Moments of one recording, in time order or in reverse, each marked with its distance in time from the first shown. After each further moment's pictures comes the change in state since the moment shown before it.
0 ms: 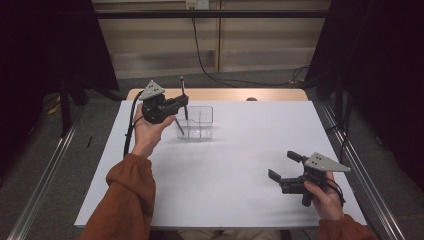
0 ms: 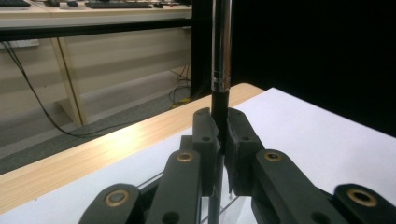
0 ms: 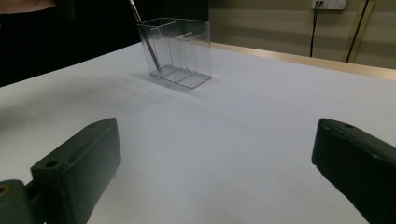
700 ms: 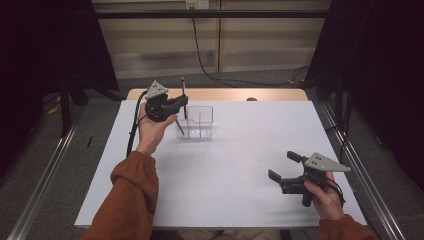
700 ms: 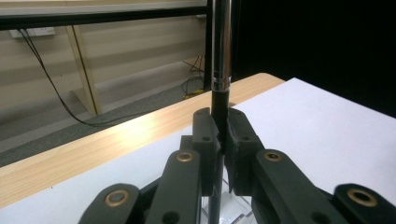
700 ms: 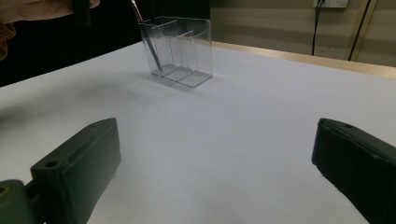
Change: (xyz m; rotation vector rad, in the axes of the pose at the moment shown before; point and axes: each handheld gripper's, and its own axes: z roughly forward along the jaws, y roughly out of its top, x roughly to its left) left arm 0.012 -0.011 0.018 0.040 0.050 0.002; right arm -0.001 -0.001 0.000 0.003 0.005 0.002
